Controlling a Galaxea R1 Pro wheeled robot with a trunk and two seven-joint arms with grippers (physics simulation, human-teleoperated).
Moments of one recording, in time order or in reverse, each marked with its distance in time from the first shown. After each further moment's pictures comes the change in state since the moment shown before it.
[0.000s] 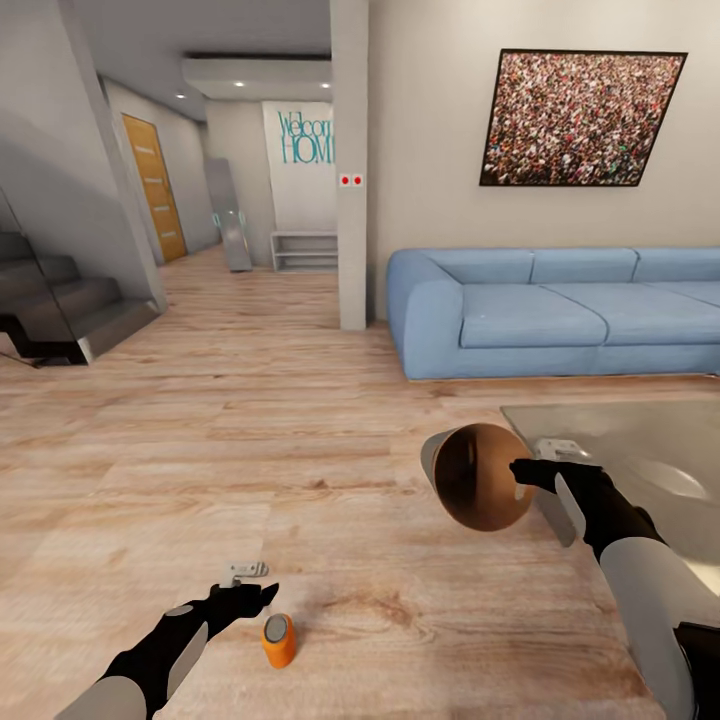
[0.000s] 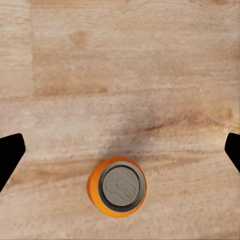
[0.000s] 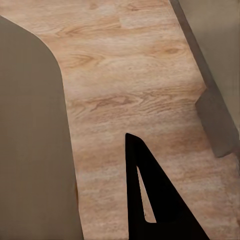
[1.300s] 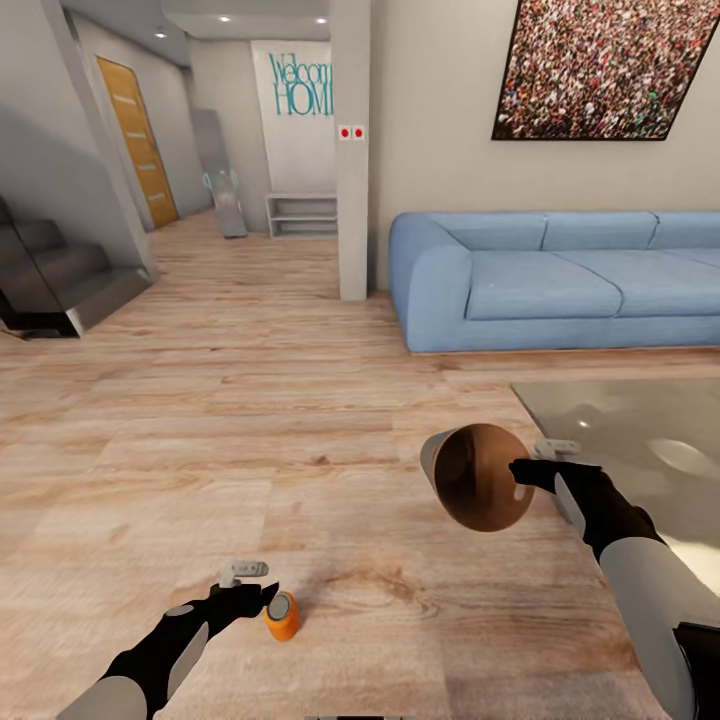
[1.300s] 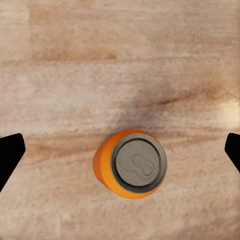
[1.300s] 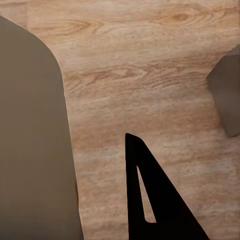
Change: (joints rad) left arm 0.000 -0.001 0.000 0.000 -0.003 -0.003 0.006; right arm 0.000 0.001 0.002 0.000 0.003 0.000 0.000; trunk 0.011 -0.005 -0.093
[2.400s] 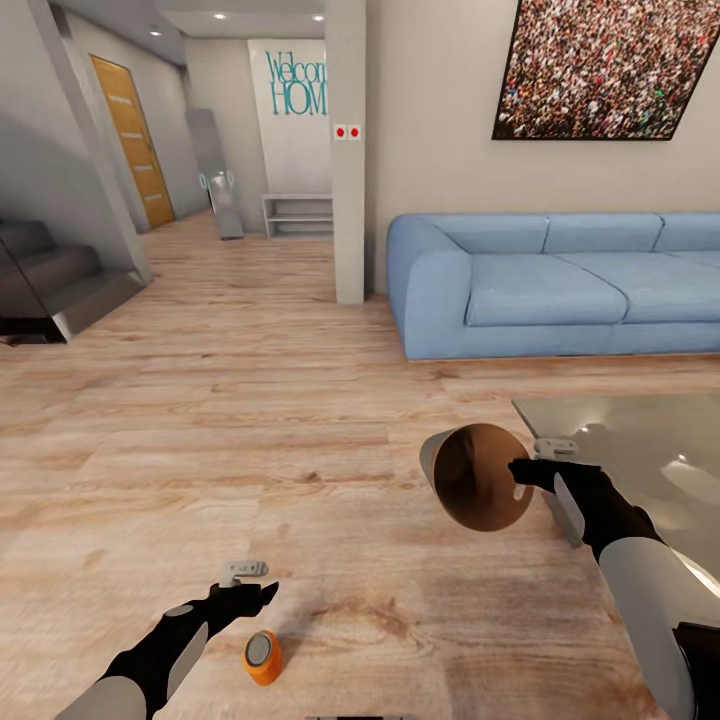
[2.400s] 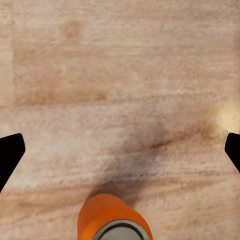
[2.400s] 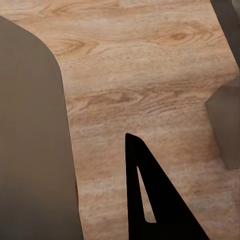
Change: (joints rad) left arm 0.001 0.001 0.000 -0.002 0.003 -0.003 0.000; right arm 0.000 0.001 0.004 -0.001 -0.001 -0.001 0.000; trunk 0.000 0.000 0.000
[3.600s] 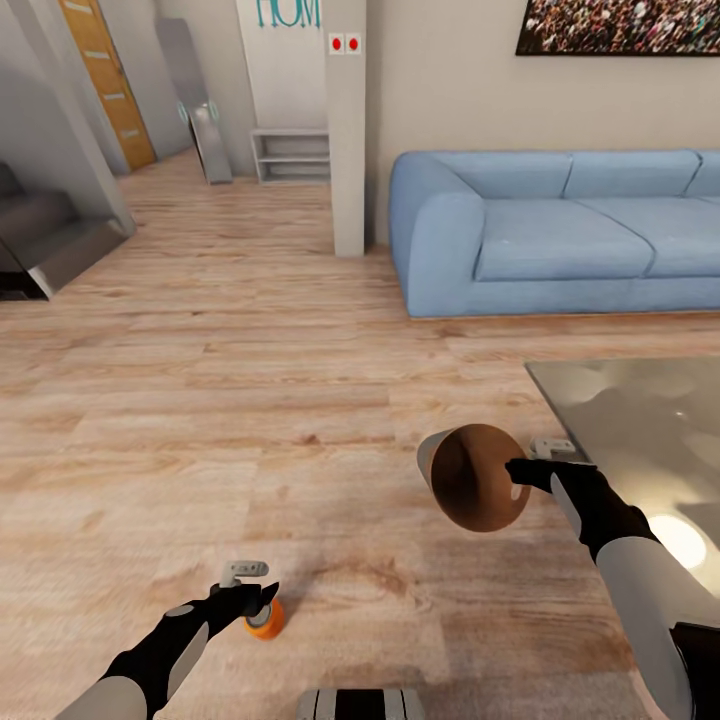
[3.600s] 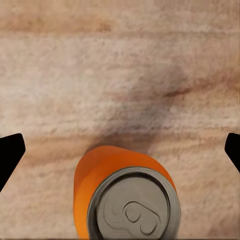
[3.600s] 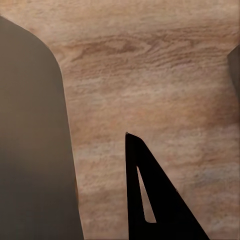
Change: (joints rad) left arm 0.000 -0.001 0.000 0.001 -0.002 0.000 0.001; right arm 0.000 0.007 0.012 -0.001 0.000 0.000 0.000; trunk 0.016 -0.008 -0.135
